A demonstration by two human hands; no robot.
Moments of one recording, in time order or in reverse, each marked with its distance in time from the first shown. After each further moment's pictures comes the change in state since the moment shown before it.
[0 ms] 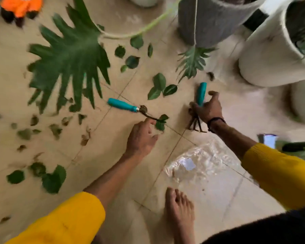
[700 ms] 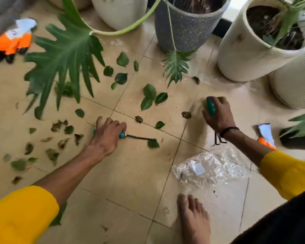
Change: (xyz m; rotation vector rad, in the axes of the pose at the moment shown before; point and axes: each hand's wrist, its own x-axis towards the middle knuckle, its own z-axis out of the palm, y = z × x) left_hand 0.048 -0.067 -0.089 0.899 0.043 0.444; right_hand -0.016 0.060 -0.030 -0.228 0.186 -0.336
